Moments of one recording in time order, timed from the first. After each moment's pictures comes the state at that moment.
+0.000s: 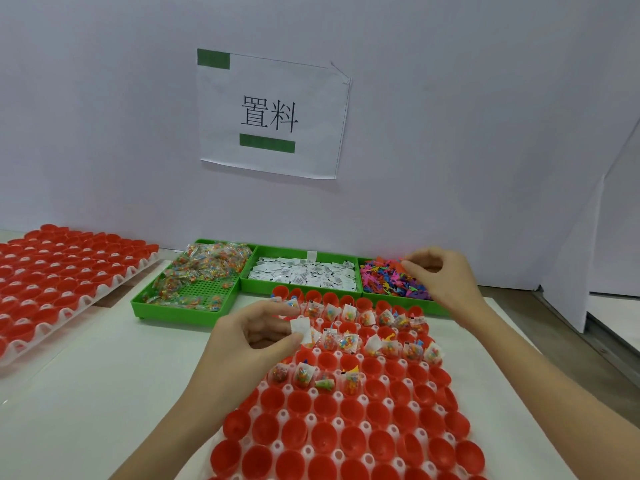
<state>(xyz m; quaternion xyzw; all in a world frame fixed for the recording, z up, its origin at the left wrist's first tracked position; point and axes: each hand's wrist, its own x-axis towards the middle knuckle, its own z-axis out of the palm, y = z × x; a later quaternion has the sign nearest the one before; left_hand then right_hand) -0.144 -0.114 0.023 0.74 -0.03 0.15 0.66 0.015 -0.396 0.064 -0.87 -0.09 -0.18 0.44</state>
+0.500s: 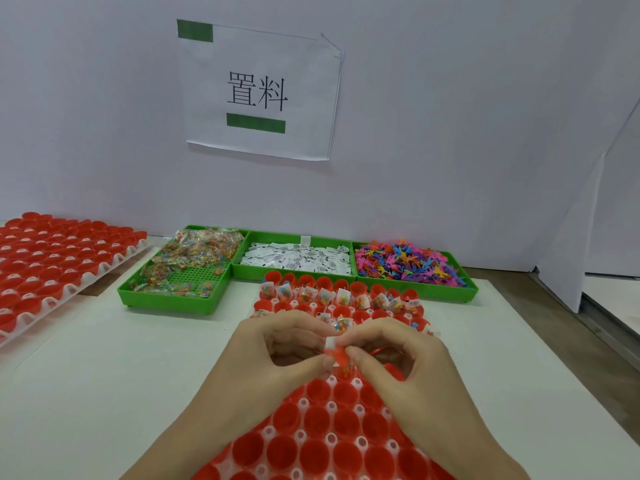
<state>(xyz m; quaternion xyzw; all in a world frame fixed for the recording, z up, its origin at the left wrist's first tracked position) -0.160 -0.140 0.026 0.74 -0.14 0.06 0.66 -0.150 -0.344 0.032 -0.83 -0.24 -0.11 0.49</state>
